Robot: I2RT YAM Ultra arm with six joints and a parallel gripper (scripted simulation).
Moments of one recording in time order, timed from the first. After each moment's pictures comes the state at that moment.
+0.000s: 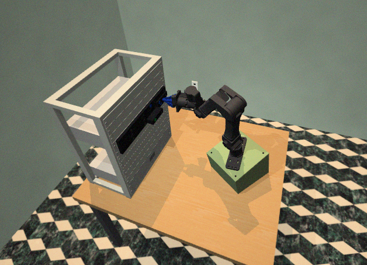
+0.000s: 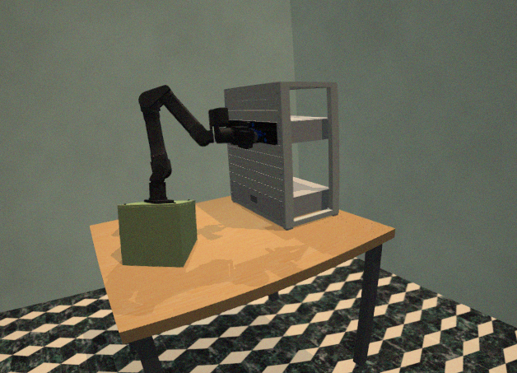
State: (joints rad) arm -0.48 1.39 0.52 0.95 -0.48 1.85
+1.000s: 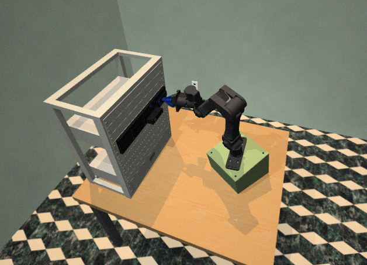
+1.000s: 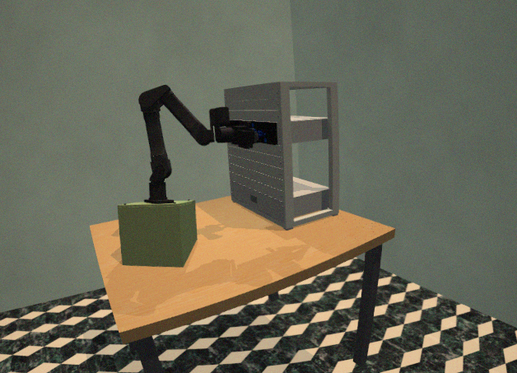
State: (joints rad) arm -0.48 1.39 0.53 0.92 -0.49 1.85
